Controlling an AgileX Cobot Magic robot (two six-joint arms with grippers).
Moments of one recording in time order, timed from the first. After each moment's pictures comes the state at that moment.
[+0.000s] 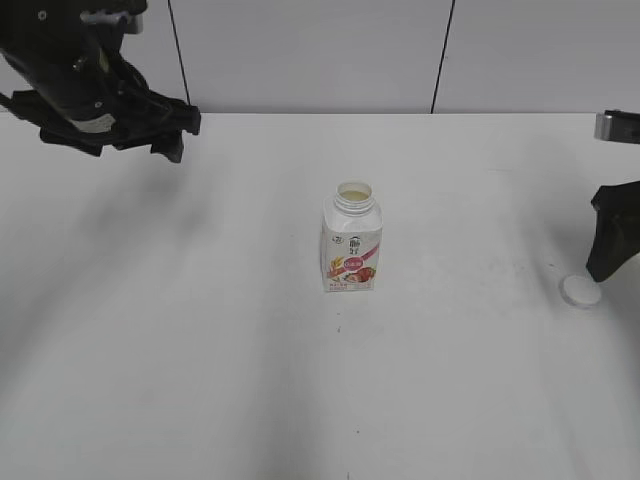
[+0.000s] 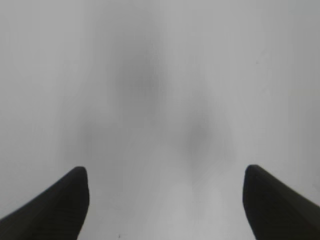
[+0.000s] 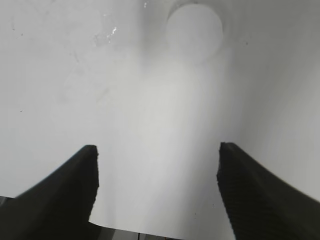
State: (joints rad) left arm -0.36 1.81 -1.31 0.42 0.63 -0.52; right arm -0.05 1.80 -1.18 0.23 1.09 -0.28
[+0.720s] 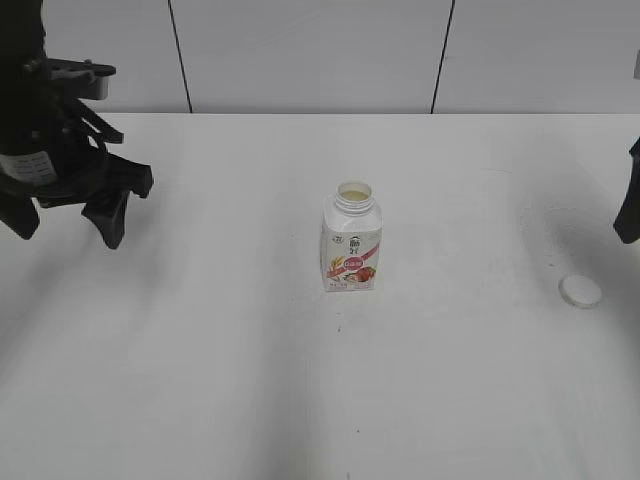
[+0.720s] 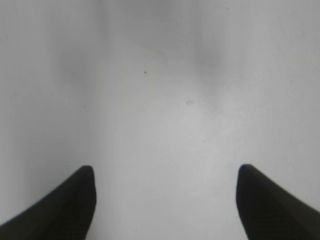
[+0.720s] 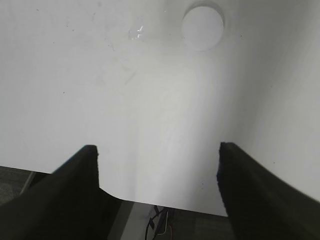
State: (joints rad) left arm -0.33 1.75 -1.28 0.21 1.12 -0.34; right arm -0.05 1.64 -1.22 0.24 1.22 -0.27
